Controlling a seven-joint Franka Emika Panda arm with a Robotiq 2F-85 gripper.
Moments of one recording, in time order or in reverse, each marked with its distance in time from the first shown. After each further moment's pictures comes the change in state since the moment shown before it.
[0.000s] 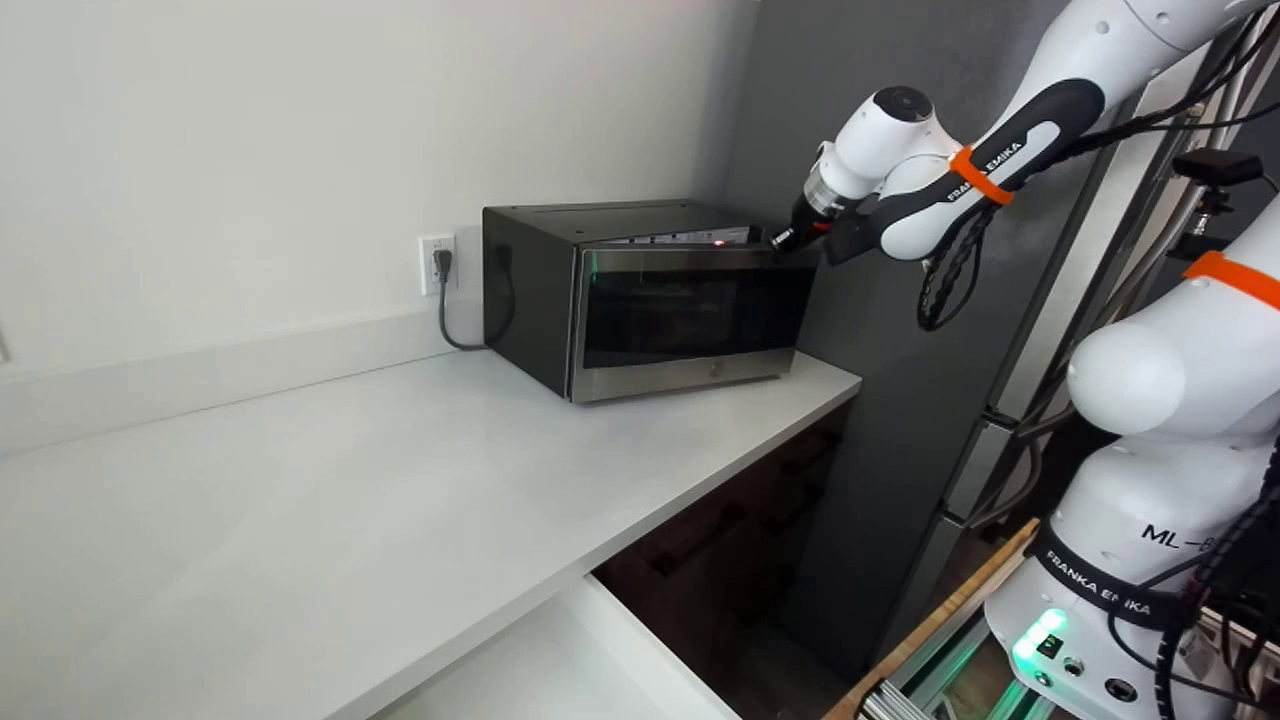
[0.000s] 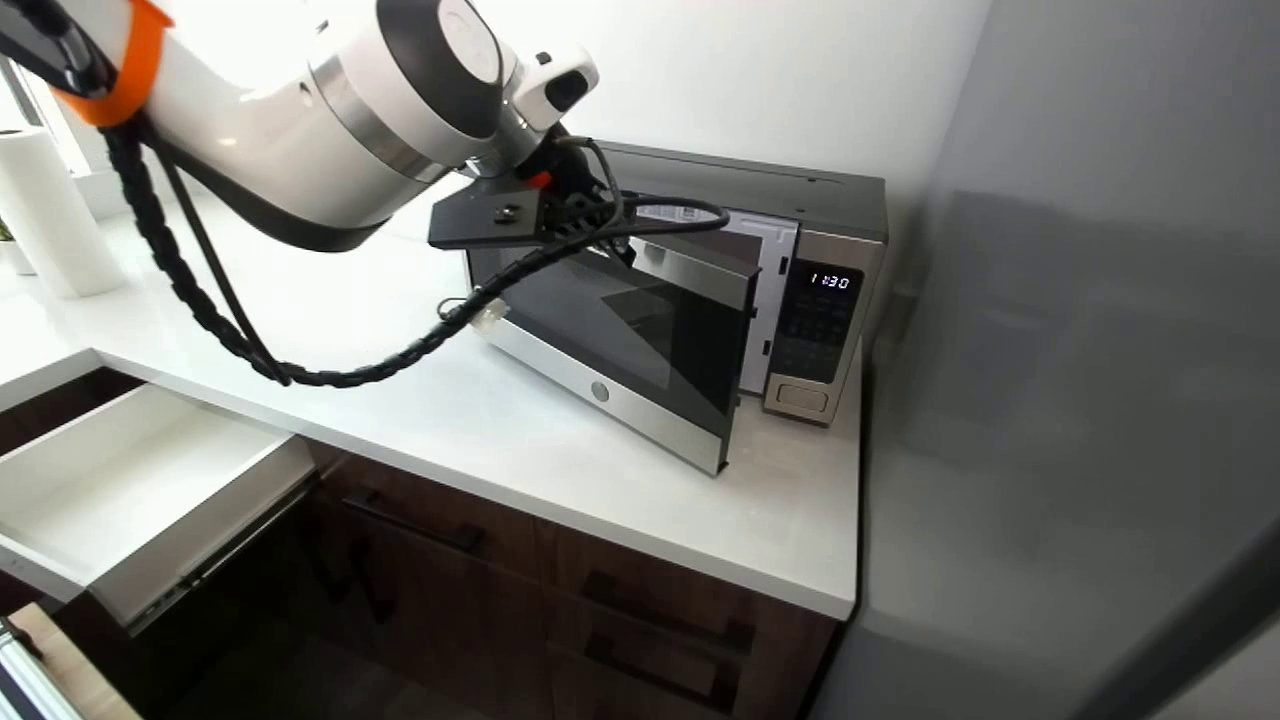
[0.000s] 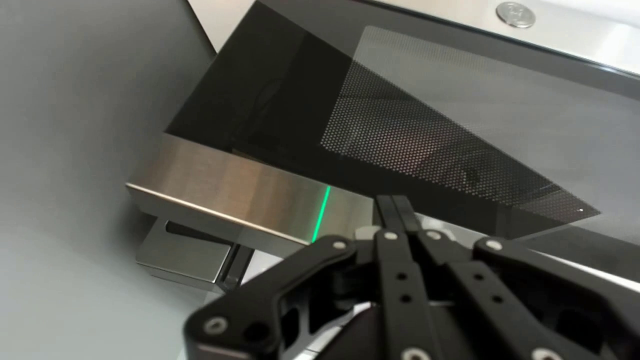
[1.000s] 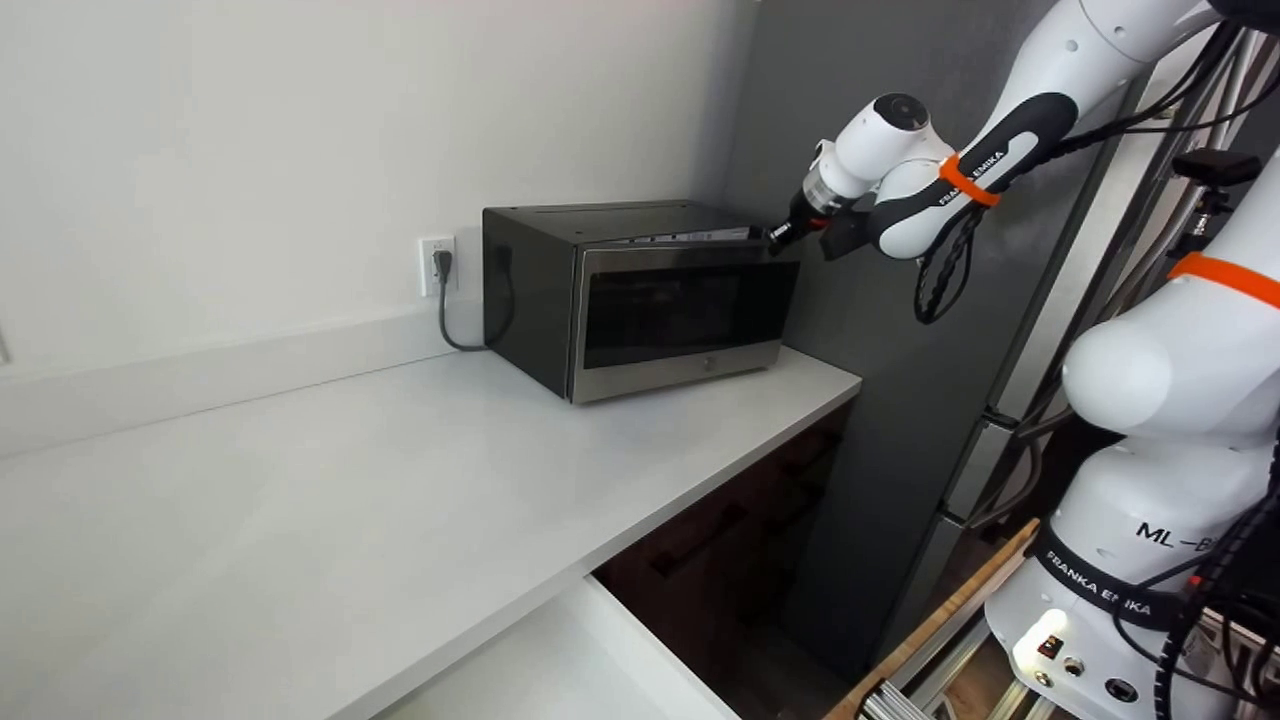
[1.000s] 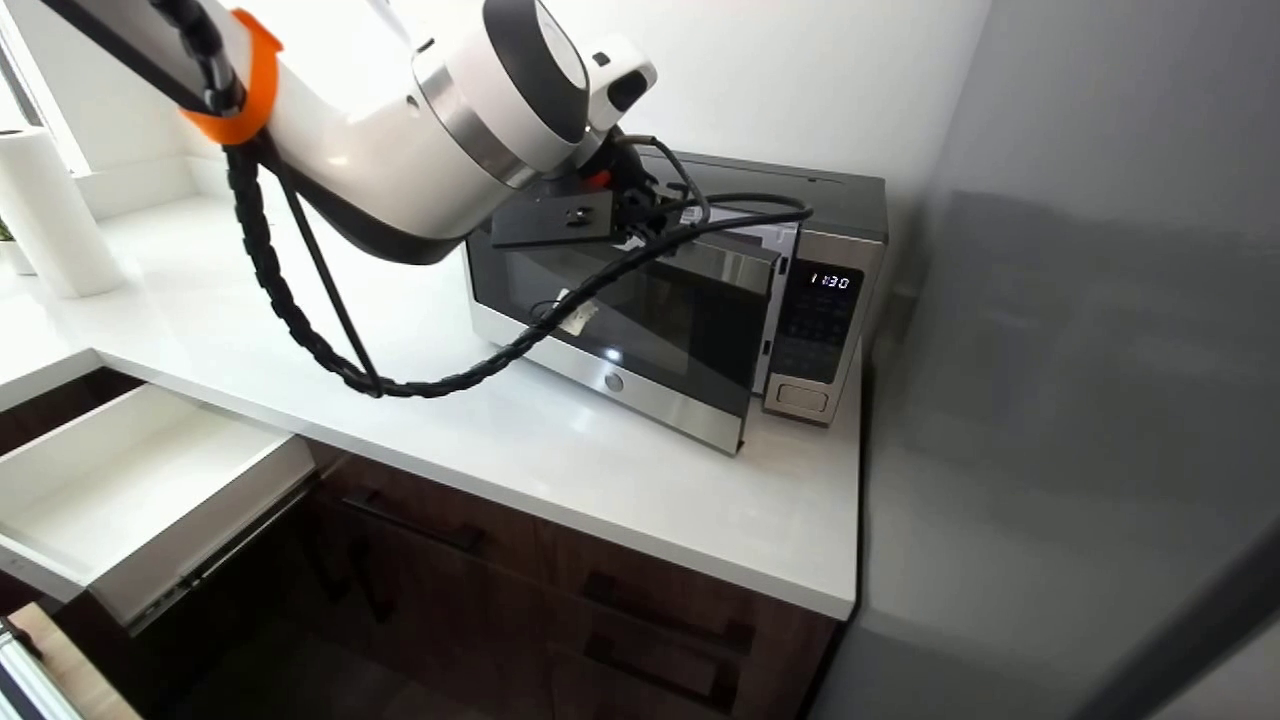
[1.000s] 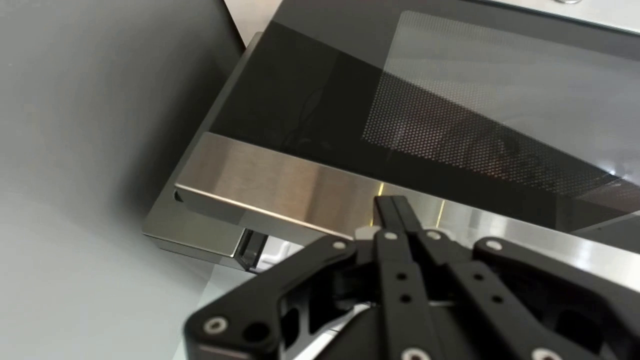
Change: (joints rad) arm -0.074 0.123 -0.002 0.125 -0.130 0.083 0.038
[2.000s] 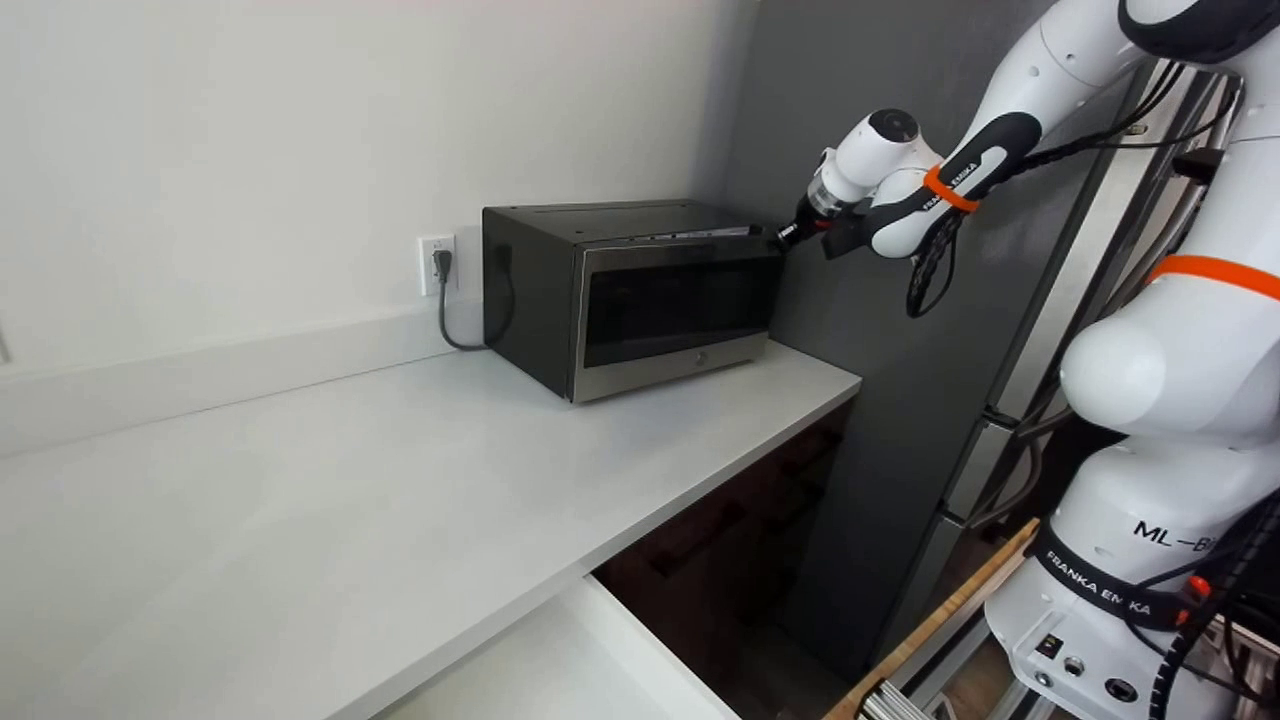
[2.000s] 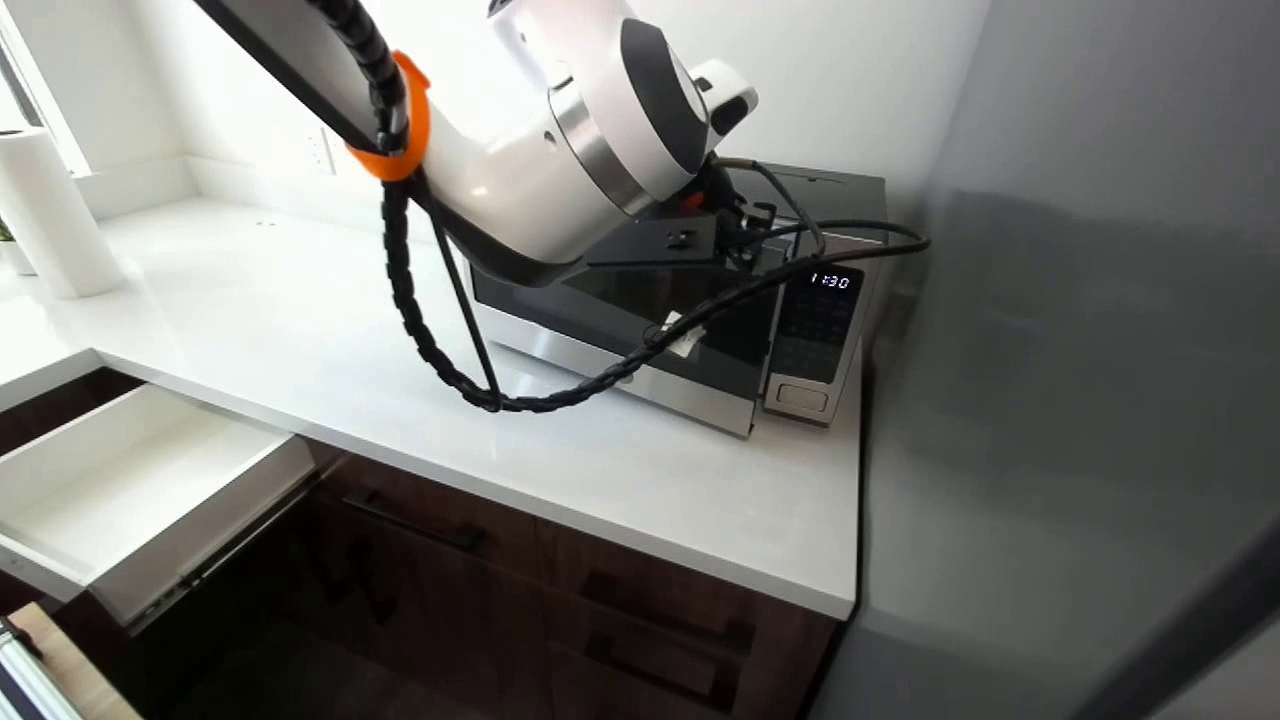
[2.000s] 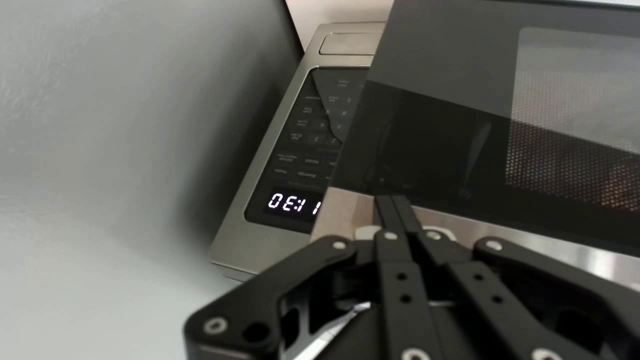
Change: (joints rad) arm -0.032 0.191 -0.065 0.193 -0.057 0.007 -0.006
